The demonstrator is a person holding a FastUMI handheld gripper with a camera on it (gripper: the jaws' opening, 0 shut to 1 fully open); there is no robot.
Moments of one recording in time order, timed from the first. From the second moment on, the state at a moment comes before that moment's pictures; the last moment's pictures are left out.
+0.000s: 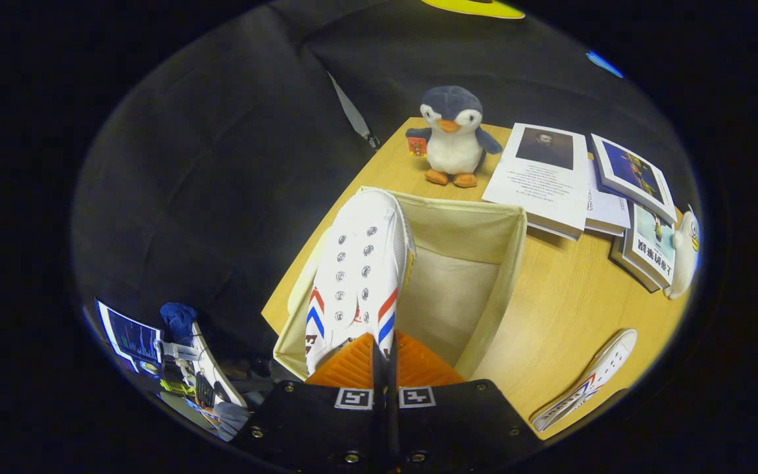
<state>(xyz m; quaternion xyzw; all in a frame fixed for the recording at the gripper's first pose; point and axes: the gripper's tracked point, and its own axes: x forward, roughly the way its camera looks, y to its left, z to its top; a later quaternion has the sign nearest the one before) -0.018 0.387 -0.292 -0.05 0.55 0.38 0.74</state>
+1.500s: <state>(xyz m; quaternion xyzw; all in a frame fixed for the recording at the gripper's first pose) 0.039 0.233 -0.239 0.09 0.49 0.30 0.82</state>
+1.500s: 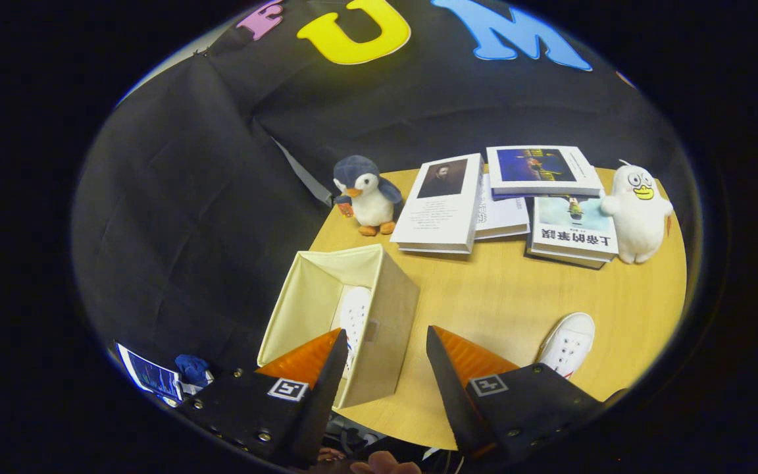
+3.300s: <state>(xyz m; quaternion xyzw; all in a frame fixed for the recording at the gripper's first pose) -0.007 0.023 -0.459 0.10 0.64 0.09 0.75</state>
